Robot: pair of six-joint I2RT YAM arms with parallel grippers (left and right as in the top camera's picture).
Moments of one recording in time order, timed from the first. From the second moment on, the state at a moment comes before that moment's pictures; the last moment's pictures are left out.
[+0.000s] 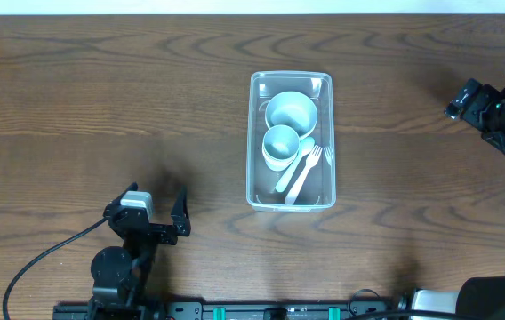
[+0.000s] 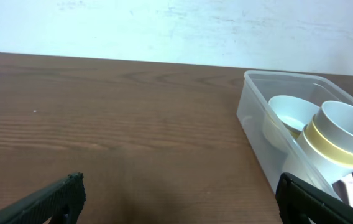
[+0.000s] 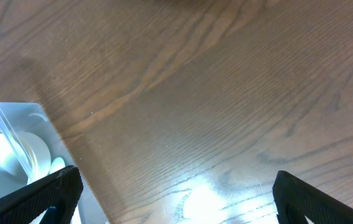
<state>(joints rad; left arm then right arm) -0.10 0.01 0.14 -0.31 0.08 -0.12 -0.30 1.54 1.61 -1.24 -0.03 0.36</state>
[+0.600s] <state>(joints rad) -0.10 0.01 0.10 -0.30 0.08 -0.12 -0.30 1.54 1.61 -1.24 -0.03 0.36</state>
